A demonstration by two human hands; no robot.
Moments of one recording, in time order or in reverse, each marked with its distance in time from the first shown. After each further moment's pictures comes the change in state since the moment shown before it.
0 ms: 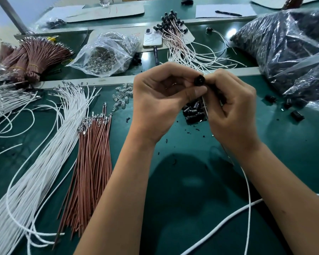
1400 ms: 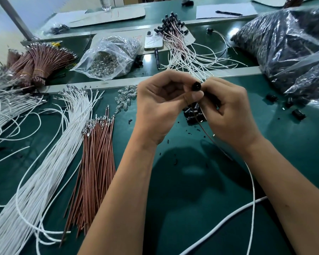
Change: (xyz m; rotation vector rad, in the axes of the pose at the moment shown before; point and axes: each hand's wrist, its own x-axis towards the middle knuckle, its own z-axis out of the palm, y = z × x) left_hand -0.002 -0.010 -0.003 -0.034 0.032 -0.086; right_hand -0.001 0.014 -0.004 0.011 -0.152 0.079
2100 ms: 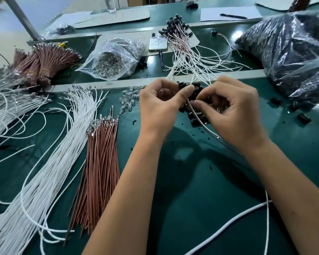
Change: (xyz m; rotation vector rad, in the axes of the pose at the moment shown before) left_hand 0.002 -0.010 -0.008 0.262 0.351 -0.228; right_hand 0.001 -0.001 0.000 -0.060 0.084 0.047
